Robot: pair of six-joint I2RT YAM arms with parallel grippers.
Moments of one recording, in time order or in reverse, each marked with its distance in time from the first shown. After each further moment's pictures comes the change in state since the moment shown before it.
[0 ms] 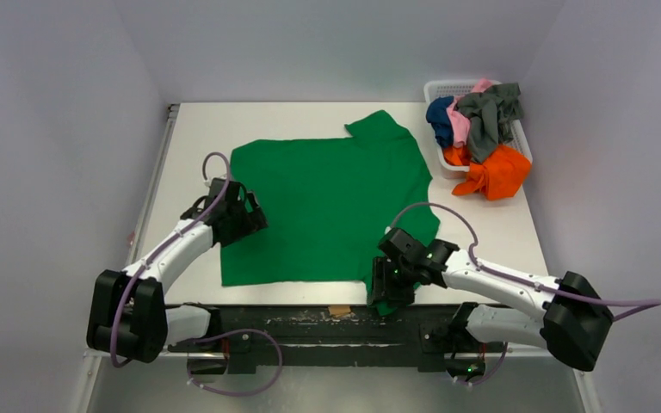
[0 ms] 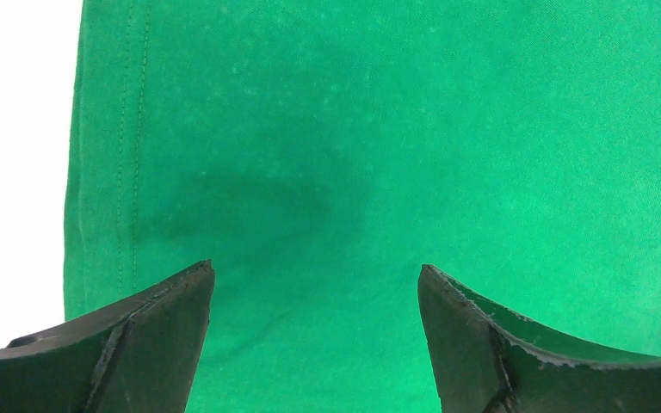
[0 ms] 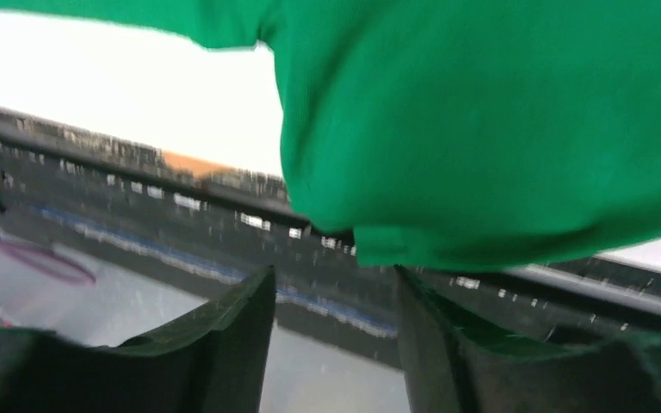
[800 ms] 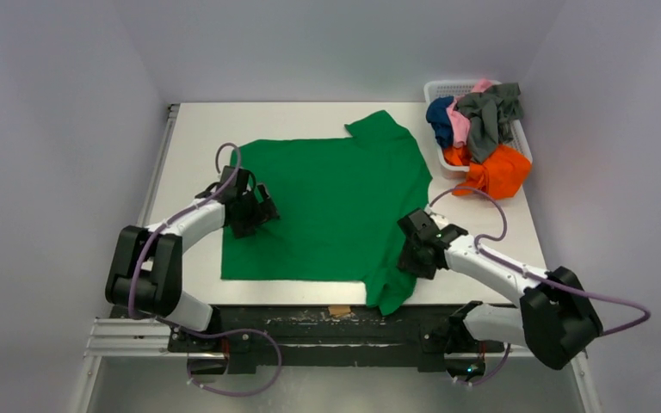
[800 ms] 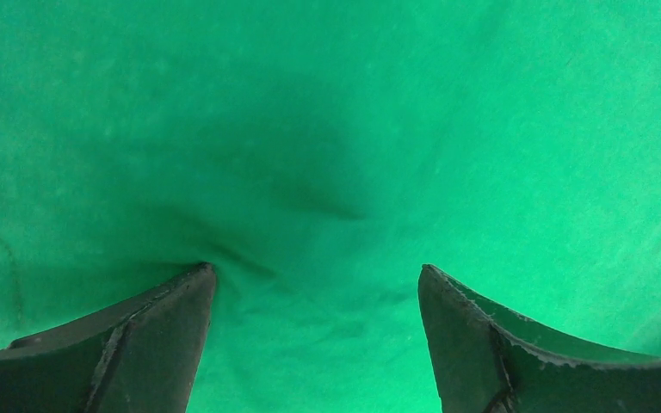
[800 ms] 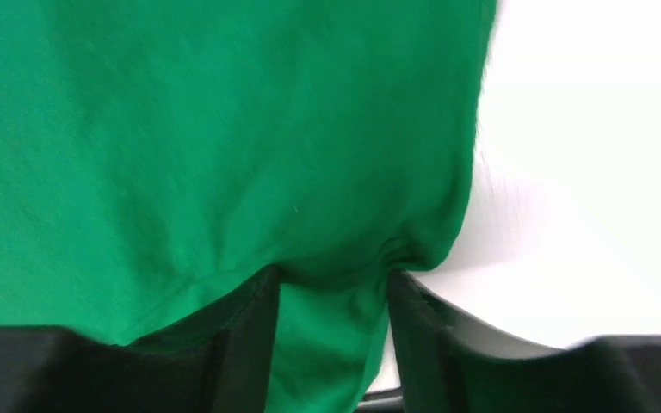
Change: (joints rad) left arm 0.002 0.232 0.086 0.089 0.122 -0.046; right arm -0.304 0.039 -0.048 -0.024 0.320 -0.020
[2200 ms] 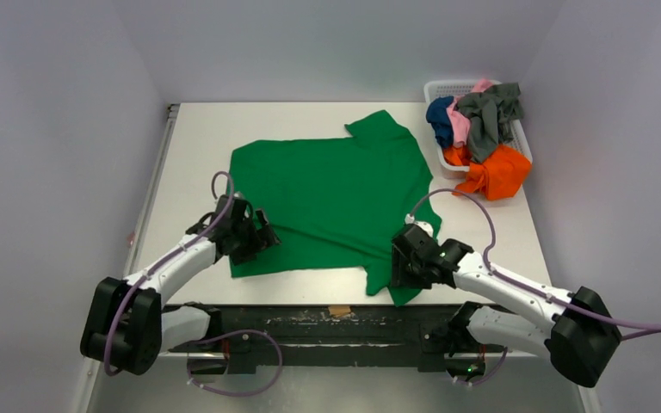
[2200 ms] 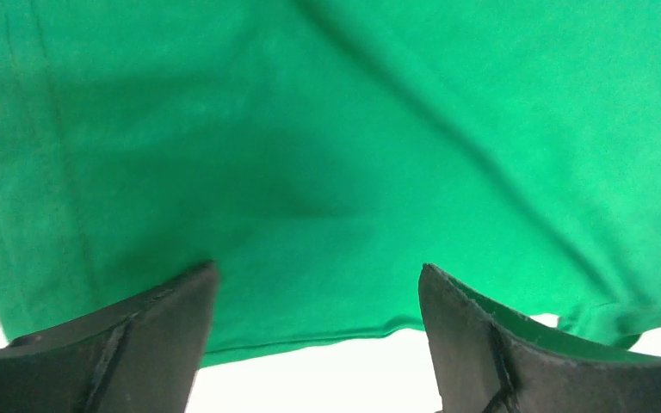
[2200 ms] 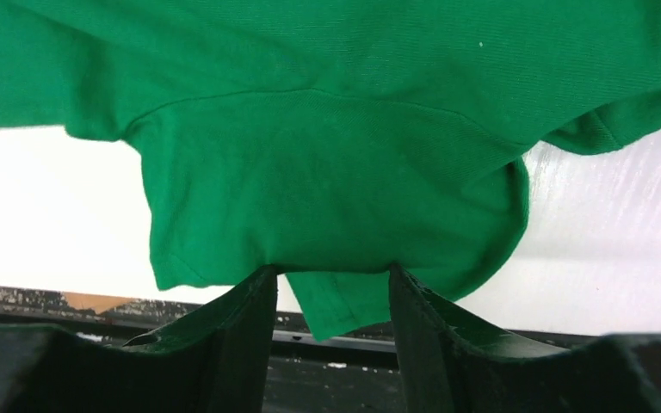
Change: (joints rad) left arm -0.061 -0.297 -0.187 -0.053 0.012 -0.066; right arm 0.184 -0.129 0.010 -0.036 -0.056 -0.134
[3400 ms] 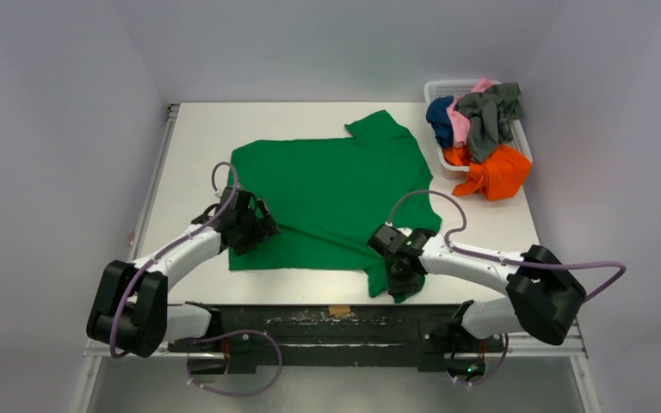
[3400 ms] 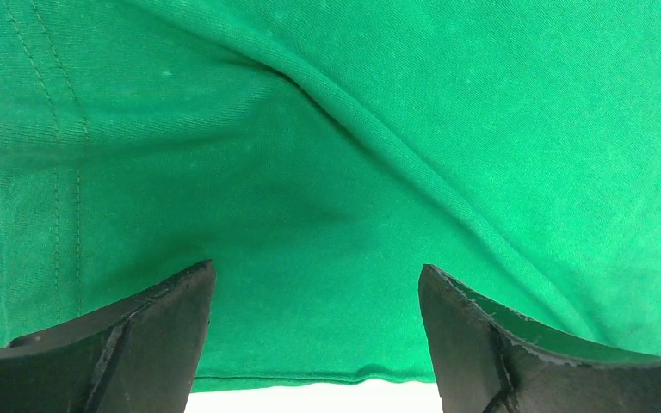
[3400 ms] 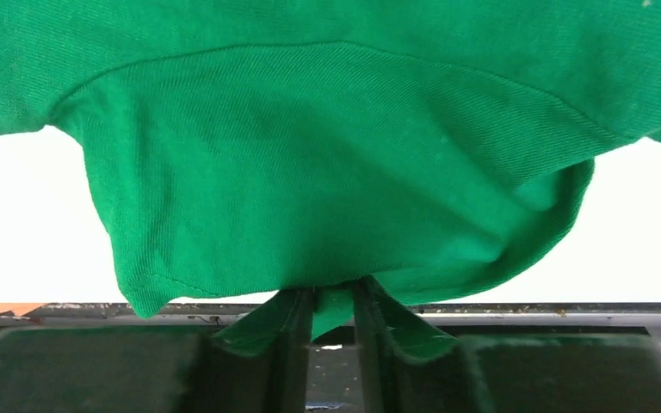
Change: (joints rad) left arm -0.018 0.100 0.022 0.066 -0.074 -0.034; right arm 0.093 0.294 0.096 -0.056 -0.024 0.008
